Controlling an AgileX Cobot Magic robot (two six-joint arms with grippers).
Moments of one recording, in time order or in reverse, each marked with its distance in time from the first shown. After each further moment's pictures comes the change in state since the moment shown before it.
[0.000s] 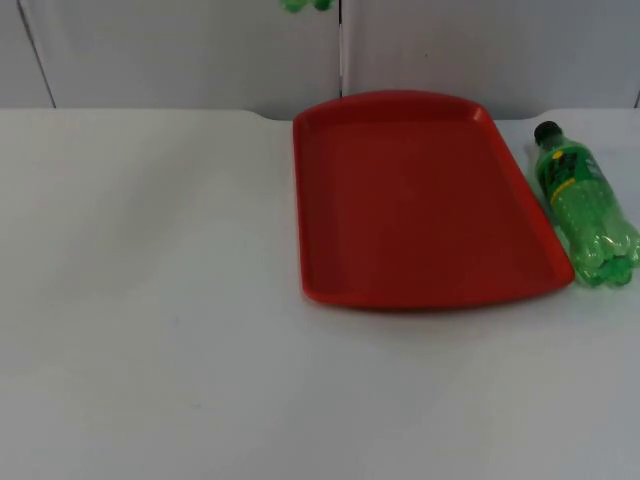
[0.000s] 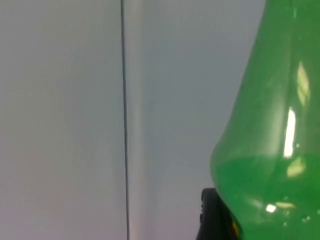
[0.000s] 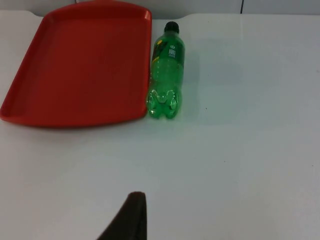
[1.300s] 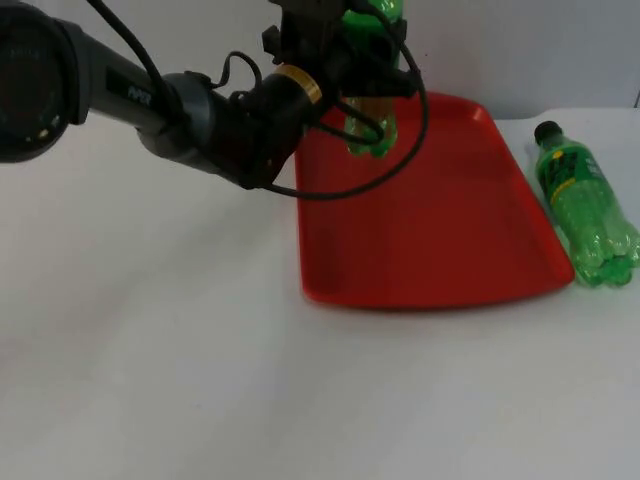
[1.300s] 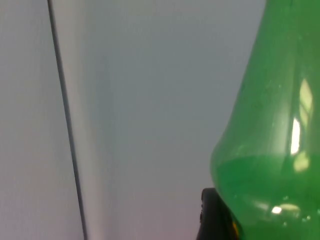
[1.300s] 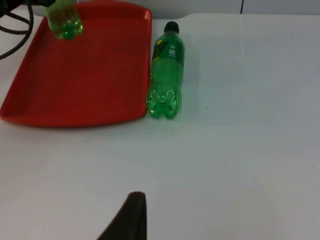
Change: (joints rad) right arm 0.000 0.000 0.000 0.000 0.000 0.000; left arm 0.000 0.717 -0.558 0.099 -0.125 -0.002
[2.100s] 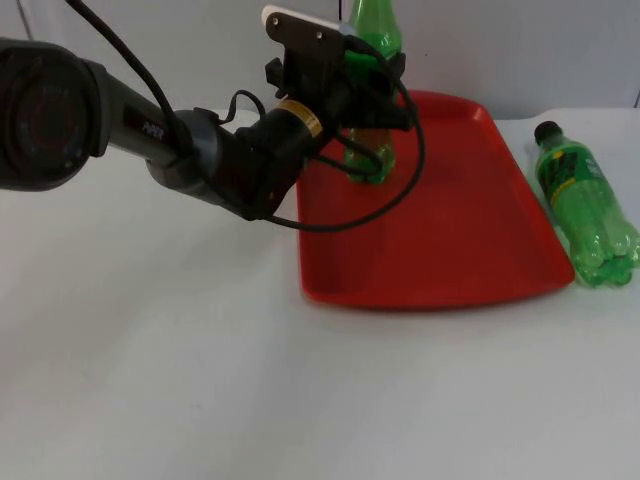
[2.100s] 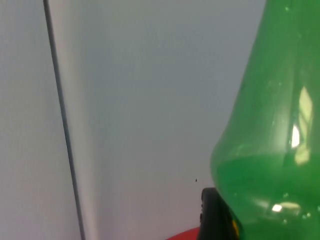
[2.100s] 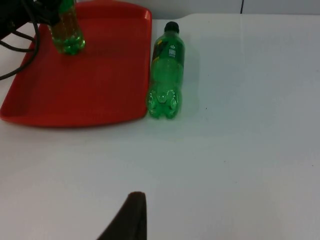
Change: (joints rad) right arm 0.000 0.000 0.000 0.000 0.000 0.000; left arm 0.000 0.068 -0.007 0.000 -0.050 0.004
